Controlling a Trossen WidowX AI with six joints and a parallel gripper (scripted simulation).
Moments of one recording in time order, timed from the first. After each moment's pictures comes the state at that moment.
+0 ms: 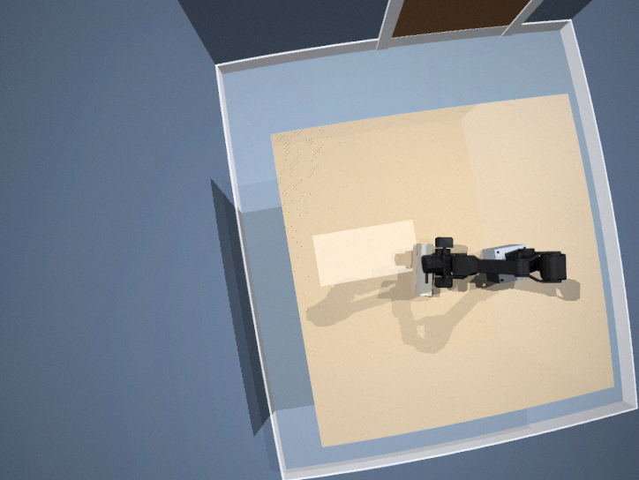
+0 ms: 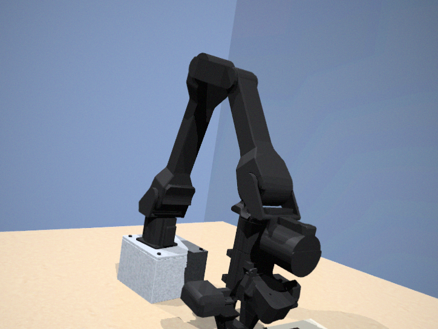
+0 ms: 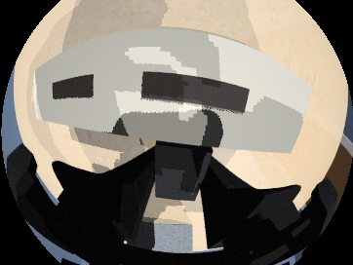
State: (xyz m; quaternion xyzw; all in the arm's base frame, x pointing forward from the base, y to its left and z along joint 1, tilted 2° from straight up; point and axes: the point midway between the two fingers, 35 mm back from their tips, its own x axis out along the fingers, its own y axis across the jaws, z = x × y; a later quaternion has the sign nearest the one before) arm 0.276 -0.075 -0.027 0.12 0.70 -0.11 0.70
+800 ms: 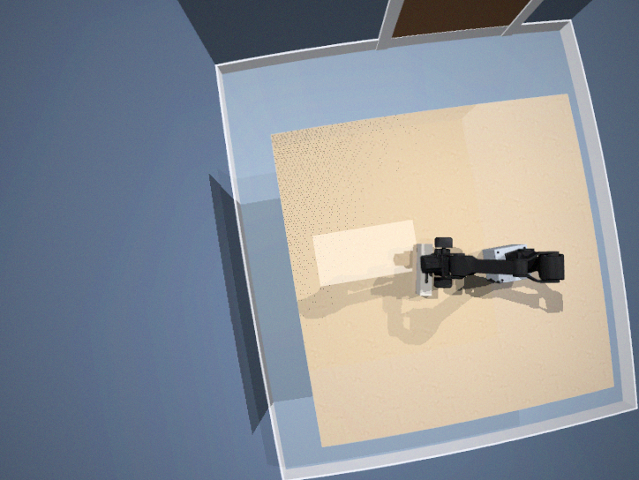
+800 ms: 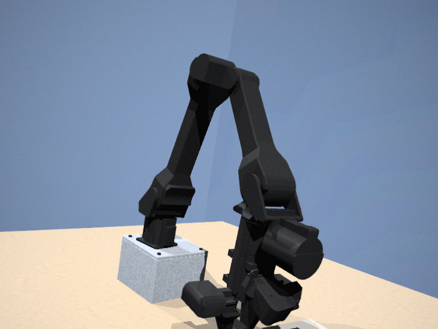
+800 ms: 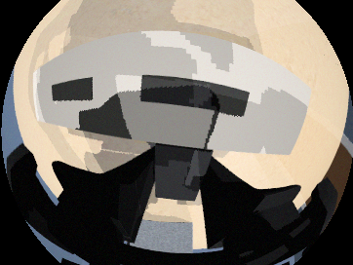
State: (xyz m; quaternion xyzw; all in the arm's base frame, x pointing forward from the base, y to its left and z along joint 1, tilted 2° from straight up) arm 0.278 -0.075 -0.026 0.12 0.71 -0.11 0.69
